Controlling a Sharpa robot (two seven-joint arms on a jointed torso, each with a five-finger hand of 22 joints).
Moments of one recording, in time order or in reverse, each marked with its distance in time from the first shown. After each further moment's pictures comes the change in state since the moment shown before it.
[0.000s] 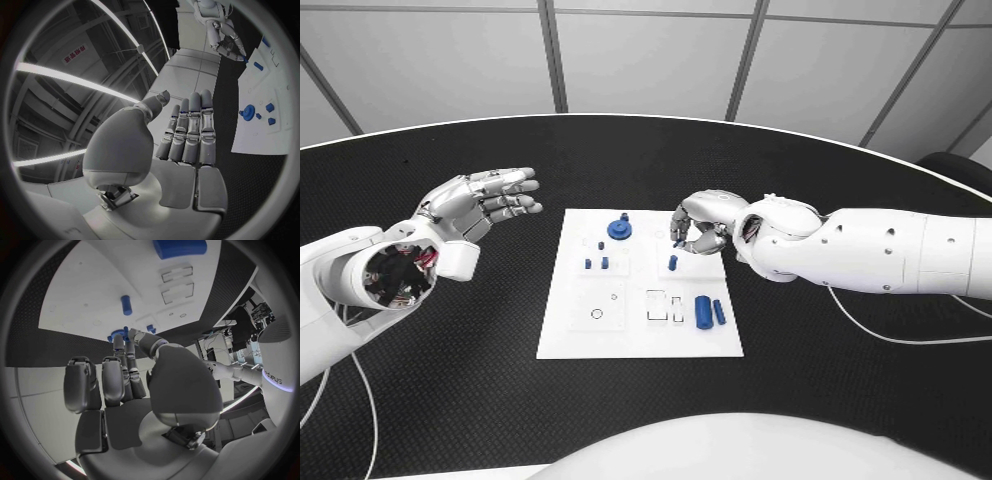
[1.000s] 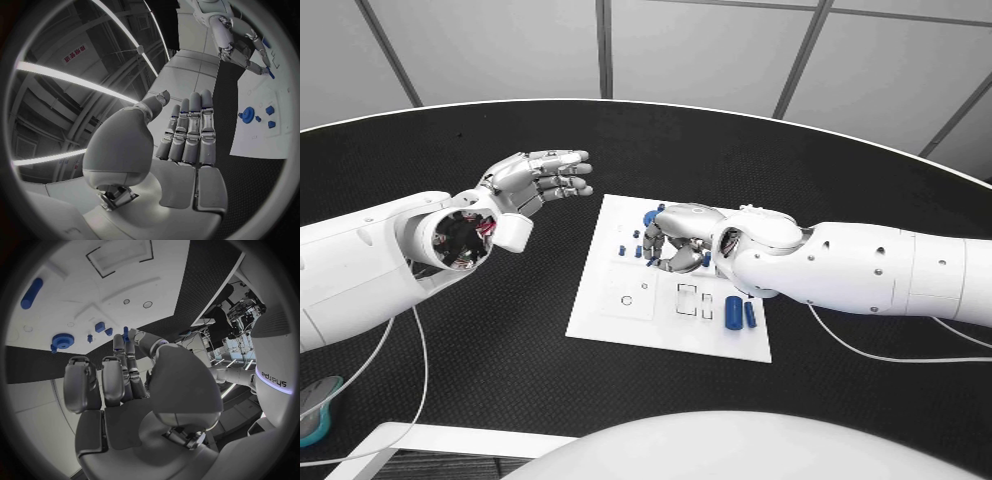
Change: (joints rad) left arm 0.000 0.026 0.000 -0.014 0.000 0.008 -0.003; left_hand 0.000 0.000 0.000 0.000 0.000 0.000 0.000 0.000 -0.001 0.000 0.000 0.000 -0.001 -0.004 0.004 -0.004 0.001 0.000 0.000 0.000 0.000 -0.002; right arm -0.003 0.216 0.003 -0.014 0.000 0.089 0.036; right_hand 0.000 0.000 -0.003 0.003 0.017 0.000 0.000 -0.001 0.006 0.003 0.004 -0.008 0.001 0.000 0.000 -0.006 -0.012 0.000 0.000 0.000 0.000 0.000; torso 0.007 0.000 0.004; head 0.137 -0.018
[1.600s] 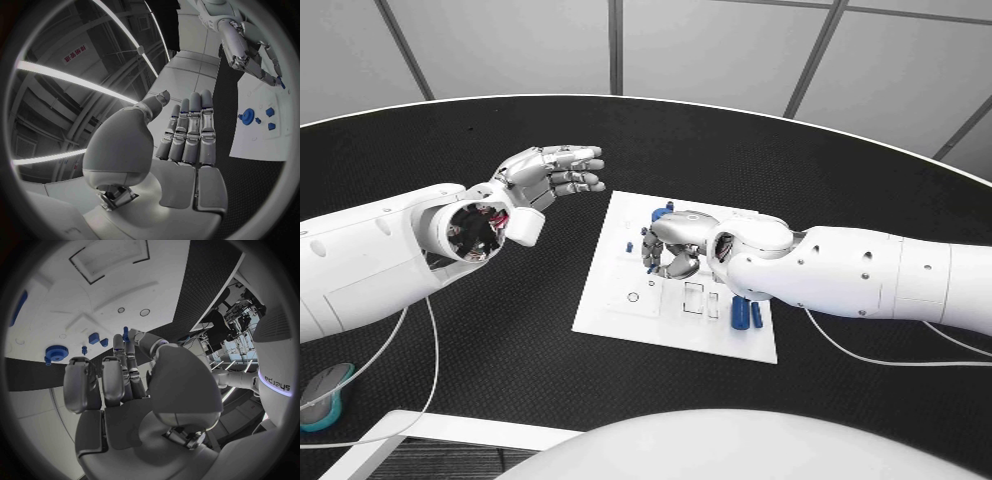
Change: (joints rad) left arm 0.000 0.011 0.000 -0.006 0.000 0.005 -0.002; left_hand 0.000 0.000 0.000 0.000 0.000 0.000 0.000 0.000 0.000 -0.004 0.004 0.000 0.000 0.000 0.000 0.000 0.000 0.000 0.000 0.000 -0.005 0.000; right arm -0.010 0.060 -0.012 -0.053 0.000 0.051 -0.003; right_hand 0.000 0.000 0.000 0.000 0.004 0.000 0.000 -0.001 0.001 0.000 0.000 0.000 0.000 0.000 0.000 0.000 -0.001 0.000 0.000 0.000 0.000 0.000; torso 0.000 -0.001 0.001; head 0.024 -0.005
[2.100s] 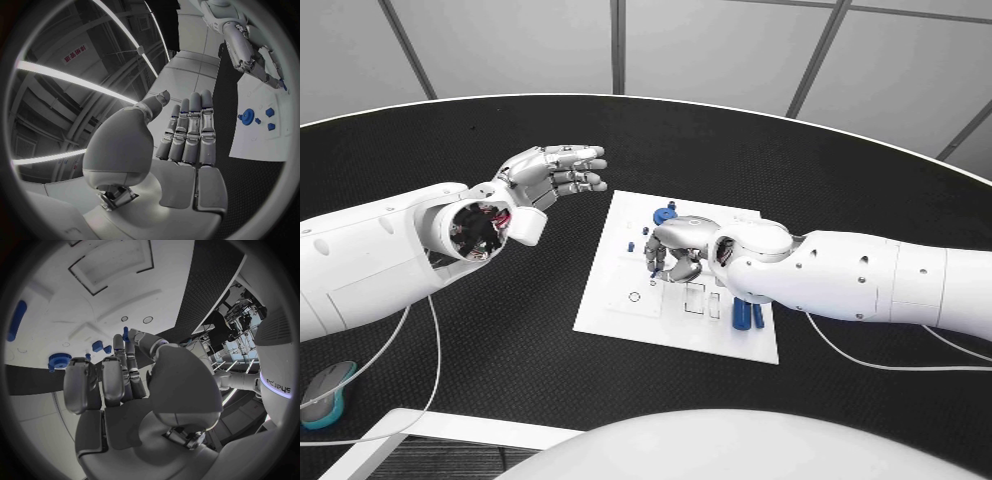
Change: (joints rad) left arm 0.000 0.000 0.000 0.001 0.000 0.001 -0.001; left_hand 0.000 0.000 0.000 0.000 0.000 0.000 0.000 0.000 0.000 0.000 0.000 0.000 0.000 0.000 0.000 0.000 0.000 0.000 0.000 0.000 0.000 0.000; right arm -0.013 0.012 -0.006 -0.026 0.000 0.012 -0.005; right_hand 0.000 0.000 0.000 0.000 0.000 0.000 0.000 0.001 0.002 0.000 0.001 -0.004 0.000 0.000 0.000 0.000 -0.002 0.000 0.000 0.000 0.012 0.000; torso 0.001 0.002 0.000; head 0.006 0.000
